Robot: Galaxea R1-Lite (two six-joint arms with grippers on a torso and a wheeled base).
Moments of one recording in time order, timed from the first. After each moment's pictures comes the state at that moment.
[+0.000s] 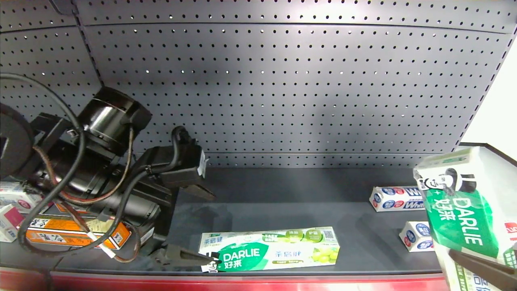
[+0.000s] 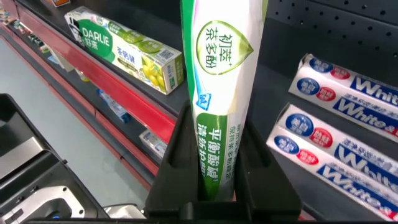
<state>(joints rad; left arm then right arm) -0.39 1.61 -1.23 0.60 -0.57 0.85 0.48 0.83 -0.36 -0.28 0.21 -0.05</state>
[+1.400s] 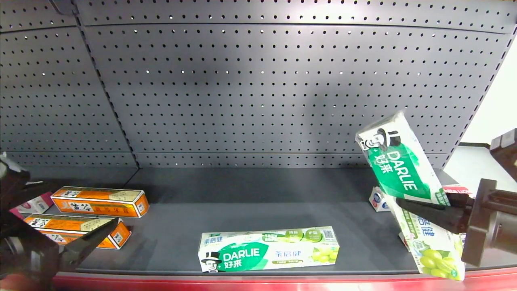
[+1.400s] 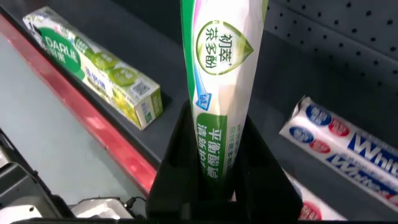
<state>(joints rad) -0.25 0.95 -0.54 -0.11 0.12 0.35 0.49 1.15 -0.61 -0.29 0.21 -0.15</state>
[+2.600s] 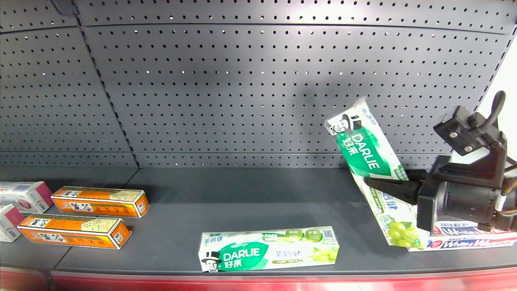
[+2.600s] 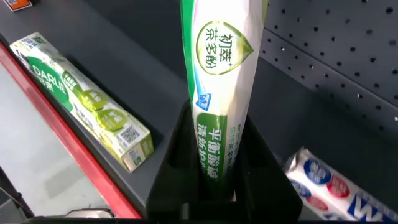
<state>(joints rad) -0.15 0.26 -0.01 -0.12 0.44 0.13 0.52 1.32 -0.76 -0.31 0.21 -0.18</state>
